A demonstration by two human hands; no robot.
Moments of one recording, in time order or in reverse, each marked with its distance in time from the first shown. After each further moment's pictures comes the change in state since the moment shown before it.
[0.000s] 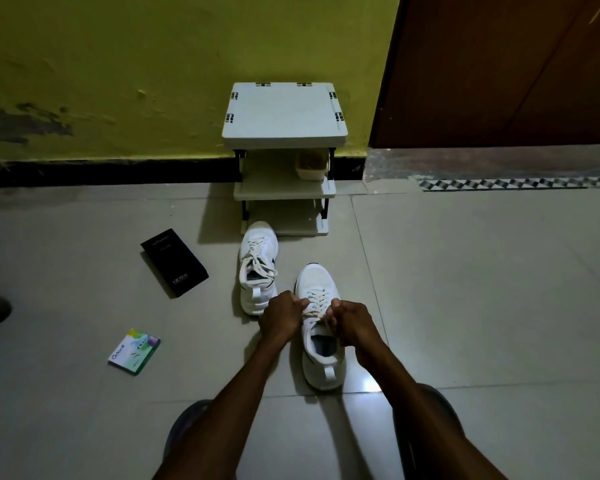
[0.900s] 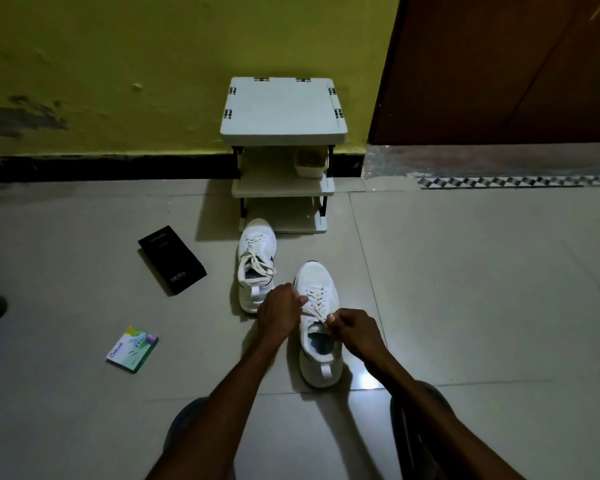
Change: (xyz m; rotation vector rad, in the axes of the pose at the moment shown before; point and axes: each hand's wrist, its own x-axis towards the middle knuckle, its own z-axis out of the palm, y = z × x) left_hand -0.005 0.012 -0.011 0.093 0.107 0.114; right_hand -0.007 0.015 -0.017 -0.482 -0.031 -0.255
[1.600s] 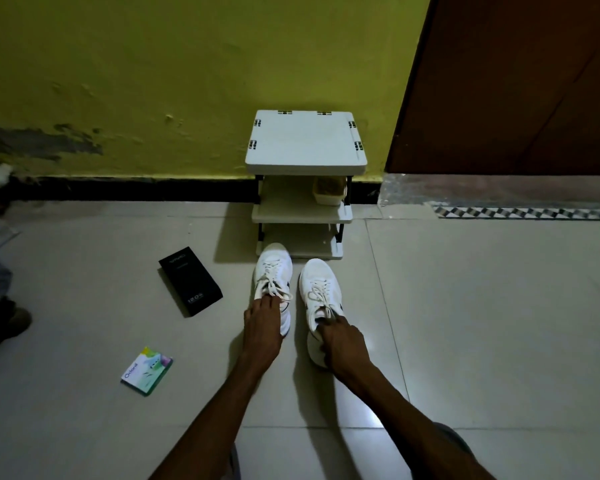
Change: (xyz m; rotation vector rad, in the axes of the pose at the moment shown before) left_hand 0.016 -0.056 -0.025 0.439 0.126 0.140; right_hand 0.031 -0.046 0.034 -0.827 -0.098 -0.306
